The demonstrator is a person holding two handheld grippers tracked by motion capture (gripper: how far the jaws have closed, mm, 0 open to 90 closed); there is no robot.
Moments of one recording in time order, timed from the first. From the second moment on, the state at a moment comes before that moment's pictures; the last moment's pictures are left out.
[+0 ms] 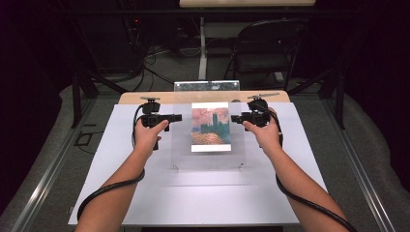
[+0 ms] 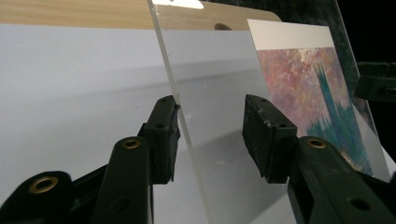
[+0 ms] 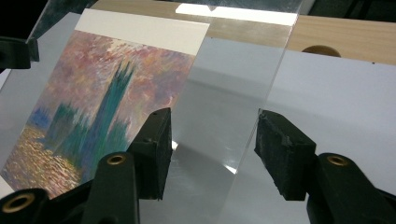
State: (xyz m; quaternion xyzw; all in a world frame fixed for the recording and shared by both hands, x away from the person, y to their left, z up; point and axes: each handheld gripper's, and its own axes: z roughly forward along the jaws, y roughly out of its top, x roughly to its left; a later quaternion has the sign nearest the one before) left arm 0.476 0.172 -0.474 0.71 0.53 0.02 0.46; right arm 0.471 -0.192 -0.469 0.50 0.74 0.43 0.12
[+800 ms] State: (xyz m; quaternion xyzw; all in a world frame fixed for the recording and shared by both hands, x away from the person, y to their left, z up) left arm 0.443 0.178 -0.449 0.73 0.49 0.05 0.47; right arm 0.434 -0.195 -0.444 0.46 0.76 0.43 0.17
